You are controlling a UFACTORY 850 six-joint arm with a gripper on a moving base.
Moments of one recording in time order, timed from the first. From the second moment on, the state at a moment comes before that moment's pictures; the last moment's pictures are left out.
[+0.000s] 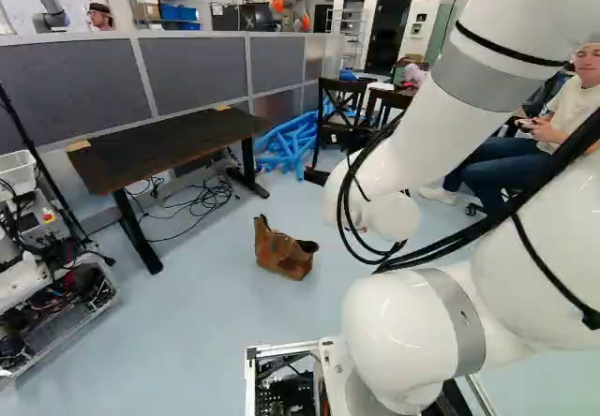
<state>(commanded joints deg) 0.0 16.0 -5.0 0.0 50.0 0.0</state>
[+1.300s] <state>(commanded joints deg) 0.0 6.4 -13.1 0.0 50.0 0.0</state>
